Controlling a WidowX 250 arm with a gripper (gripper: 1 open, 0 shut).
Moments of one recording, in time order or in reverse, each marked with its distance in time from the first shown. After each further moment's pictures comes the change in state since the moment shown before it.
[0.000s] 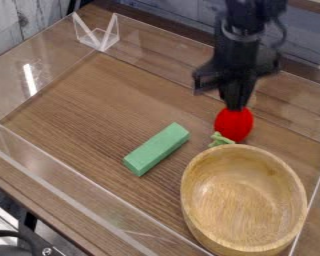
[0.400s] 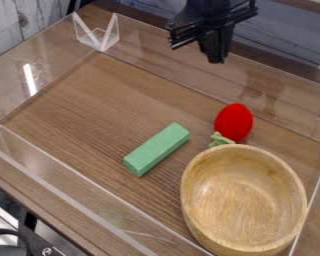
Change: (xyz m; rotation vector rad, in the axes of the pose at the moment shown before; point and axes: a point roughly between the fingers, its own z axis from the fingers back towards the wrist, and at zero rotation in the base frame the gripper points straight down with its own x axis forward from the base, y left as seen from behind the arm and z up) arm 0.026 0.001 0.032 -0.073 -0.032 0.057
